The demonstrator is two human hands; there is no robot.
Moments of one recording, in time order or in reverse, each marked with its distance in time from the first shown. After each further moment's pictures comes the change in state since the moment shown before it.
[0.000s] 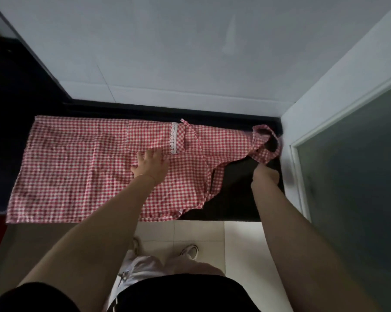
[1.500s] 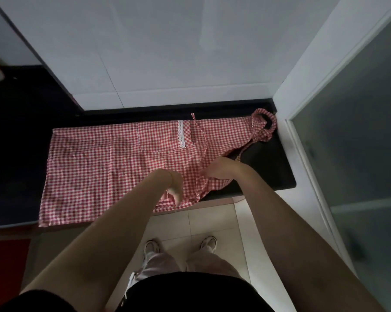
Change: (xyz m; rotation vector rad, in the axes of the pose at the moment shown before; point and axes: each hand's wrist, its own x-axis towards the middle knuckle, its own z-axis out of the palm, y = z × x) left_hand -0.075 -0.006 -0.048 0.619 -0.725 0.369; right_hand -0.138 0.026 0.035 -0.974 -0.837 -0.481
